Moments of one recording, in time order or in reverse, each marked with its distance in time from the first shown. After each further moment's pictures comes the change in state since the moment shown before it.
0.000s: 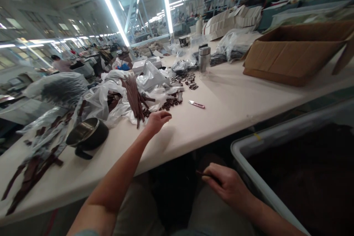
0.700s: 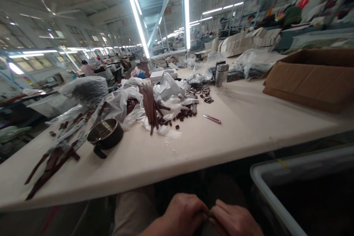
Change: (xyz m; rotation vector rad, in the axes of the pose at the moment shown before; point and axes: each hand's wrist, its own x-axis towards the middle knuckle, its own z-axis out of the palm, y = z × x) left_hand -0.198 0.012 0.067 -0.161 -0.422 0.038; right_hand -0.015 0.003 0.036 -0.454 0.038 -0.442
